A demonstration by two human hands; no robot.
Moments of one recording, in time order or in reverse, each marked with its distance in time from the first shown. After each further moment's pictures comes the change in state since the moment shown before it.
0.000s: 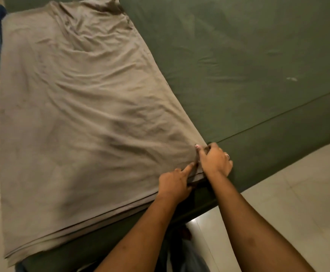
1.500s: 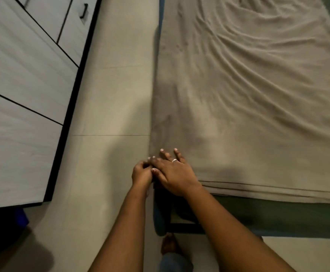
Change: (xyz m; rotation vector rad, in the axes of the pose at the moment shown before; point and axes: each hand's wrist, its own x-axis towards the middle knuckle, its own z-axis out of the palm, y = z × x) left_hand -0.267 -0.409 0.083 -1.600 0.540 -1.109; right_hand -0.357 -0.282 0.249 -0.280 -0.526 -1.349
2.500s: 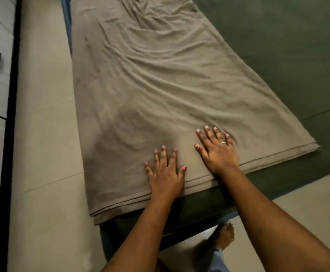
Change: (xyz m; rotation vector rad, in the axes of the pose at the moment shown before) left_hand -0.088 0.001 0.195 1.343 -0.254 0.864; right_hand -0.155 0.230 -0.060 -0.131 0.249 0.788
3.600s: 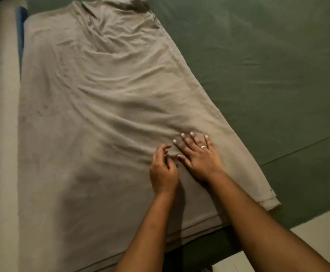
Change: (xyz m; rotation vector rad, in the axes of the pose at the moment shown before) left_hand 0.140 0.177 -0.008 -0.837 0.600 0.005; right_hand 0.115 0.128 -0.047 -0.028 -0.004 -0.237
